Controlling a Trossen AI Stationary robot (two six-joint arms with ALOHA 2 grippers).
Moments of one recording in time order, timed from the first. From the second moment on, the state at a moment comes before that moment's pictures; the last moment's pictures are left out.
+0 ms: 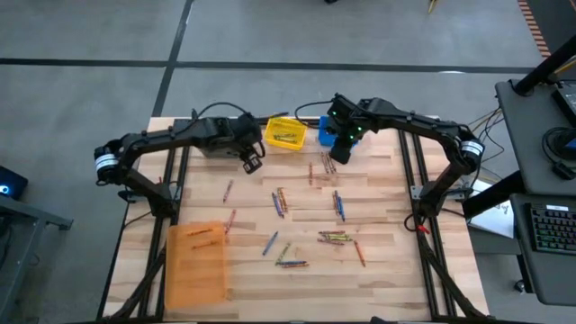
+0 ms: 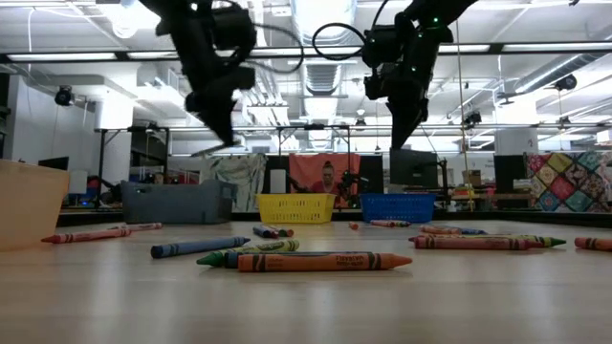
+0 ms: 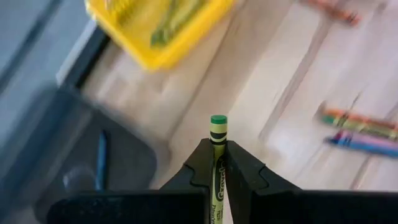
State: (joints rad) left arm 0.42 1.48 1.20 -0.80 -0.15 -0.05; right arm -0.55 1.64 1.39 -0.98 -0.05 -0.15
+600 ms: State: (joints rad) left arm 0.44 1.49 1.29 -0.43 -0.03 0.19; right arm -0.45 1.35 1.20 -0.87 -0.05 -0.07
